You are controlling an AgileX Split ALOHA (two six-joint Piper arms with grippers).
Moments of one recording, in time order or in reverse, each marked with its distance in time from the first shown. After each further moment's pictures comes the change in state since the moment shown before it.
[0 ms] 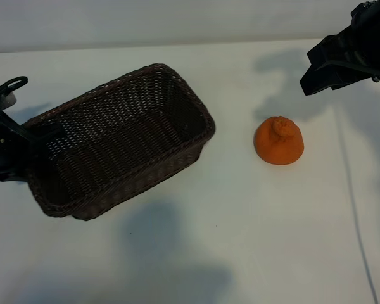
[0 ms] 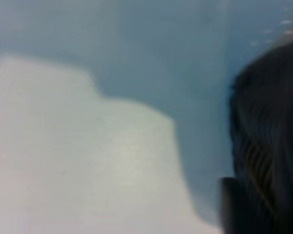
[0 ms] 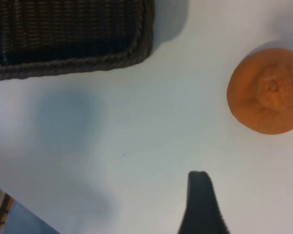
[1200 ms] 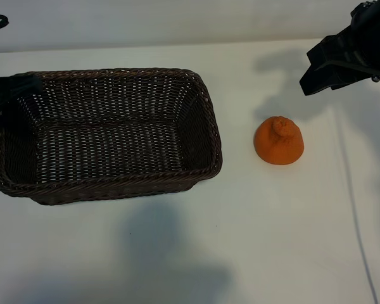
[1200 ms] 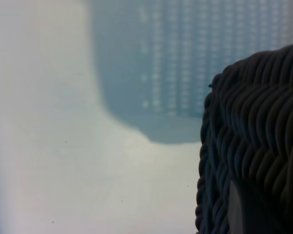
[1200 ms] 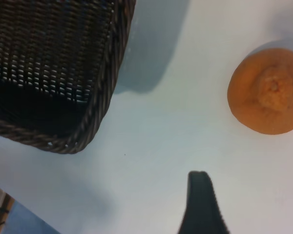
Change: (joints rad) left arm 0.000 -0.104 -0.308 0.019 0.416 0.106; right arm 0.000 0.000 0.000 0.001 0.000 0.000
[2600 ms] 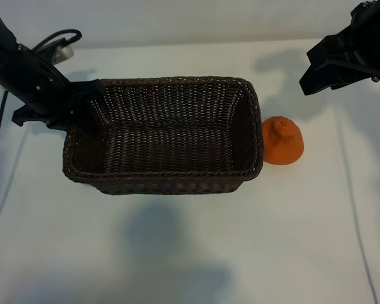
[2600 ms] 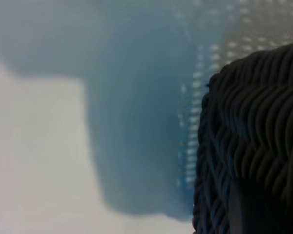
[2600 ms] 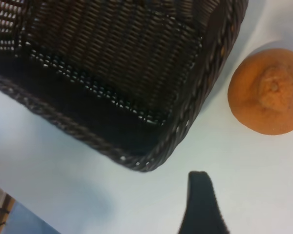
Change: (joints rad) left arm -0.081 0.367 -0.121 -0.241 -0.137 0.235; right arm 0.000 0.000 0.000 0.001 -0.001 0.000
